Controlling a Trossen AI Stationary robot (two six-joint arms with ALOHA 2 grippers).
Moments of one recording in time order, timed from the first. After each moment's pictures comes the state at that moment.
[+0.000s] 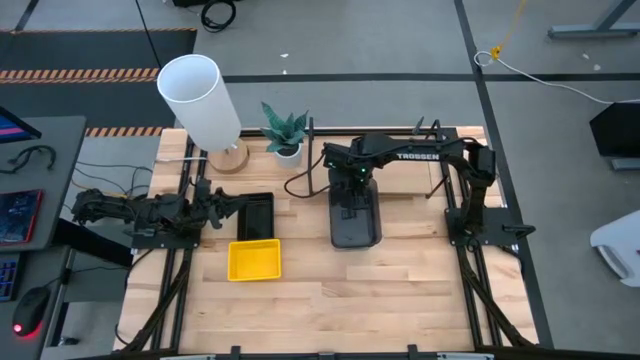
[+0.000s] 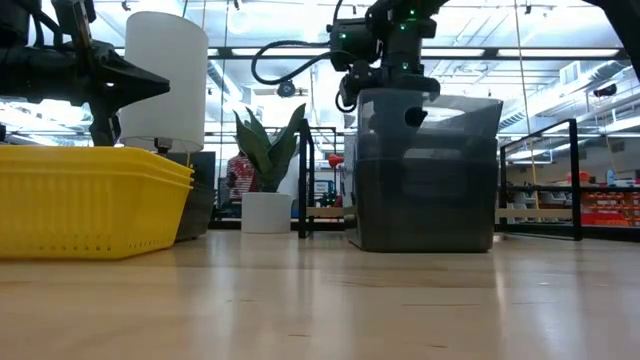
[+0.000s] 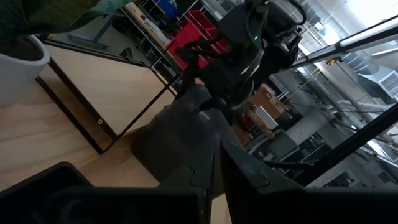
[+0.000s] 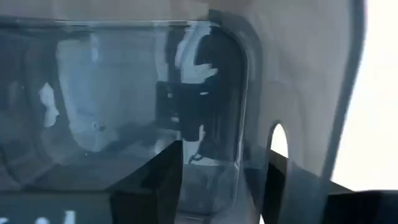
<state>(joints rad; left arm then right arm) -0.17 0.07 0.01 0.12 -0.47 -0.80 -0.25 1.87 1.58 -1.13 -0.03 -0.30</state>
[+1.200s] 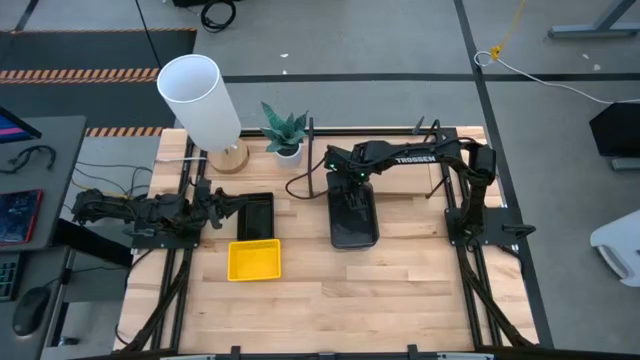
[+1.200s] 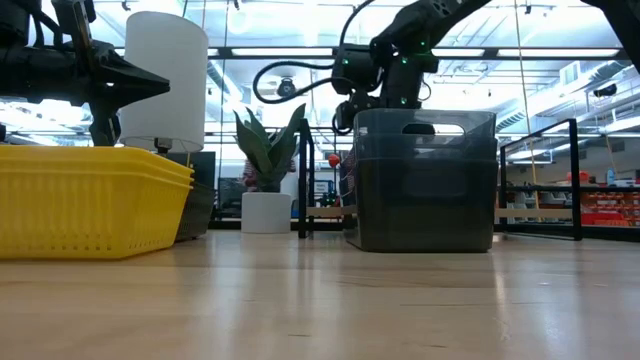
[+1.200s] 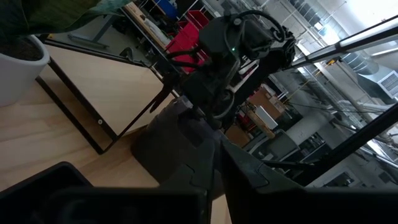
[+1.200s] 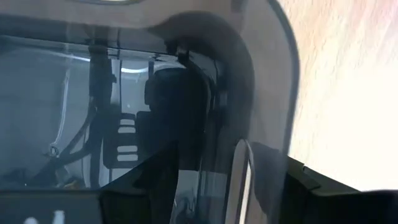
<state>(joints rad) -0.17 0.07 0.01 0.12 -0.47 -0.80 -0.28 1.87 1.39 -0.81 -0.04 -0.43</state>
